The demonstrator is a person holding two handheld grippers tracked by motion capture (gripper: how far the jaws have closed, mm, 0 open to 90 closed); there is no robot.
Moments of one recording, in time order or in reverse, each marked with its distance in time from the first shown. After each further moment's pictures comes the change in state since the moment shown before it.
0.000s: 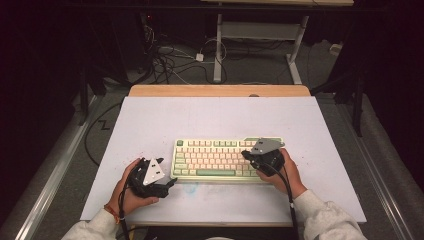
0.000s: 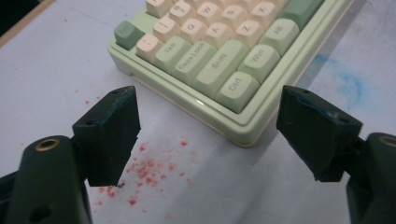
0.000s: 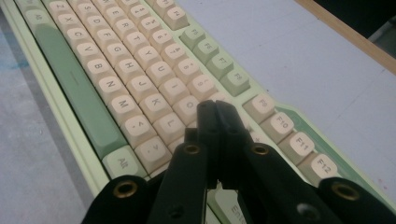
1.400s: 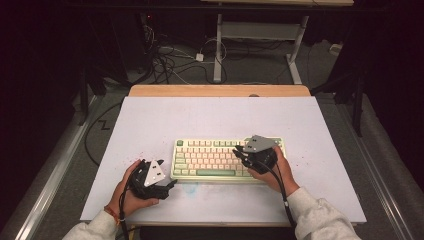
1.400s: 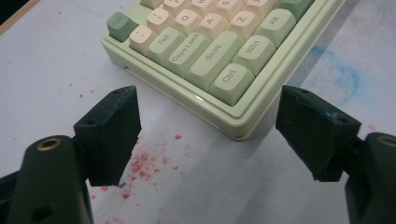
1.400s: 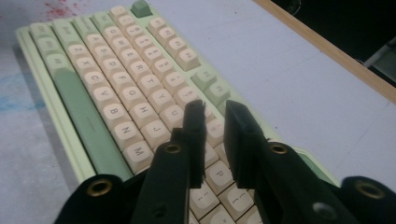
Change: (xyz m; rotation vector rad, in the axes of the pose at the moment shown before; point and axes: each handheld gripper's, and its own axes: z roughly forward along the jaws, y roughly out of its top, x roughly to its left) left arm -0.003 -0.001 0.001 0.016 0.000 -0.004; right arm 0.009 0.017 0.005 -0.079 0.005 -0.012
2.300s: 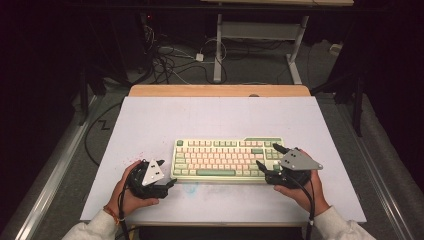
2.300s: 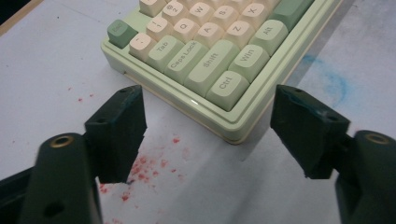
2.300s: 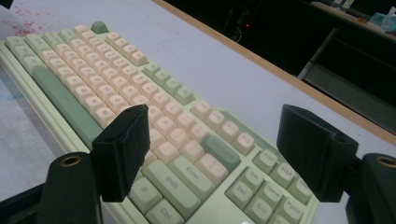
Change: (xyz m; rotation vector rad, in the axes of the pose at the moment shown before) left arm 0.002 0.003 -0.005 -0.015 -0.019 -0.013; right arm -0.003 -0.046 -0.073 -0.148 -0.195 0.060
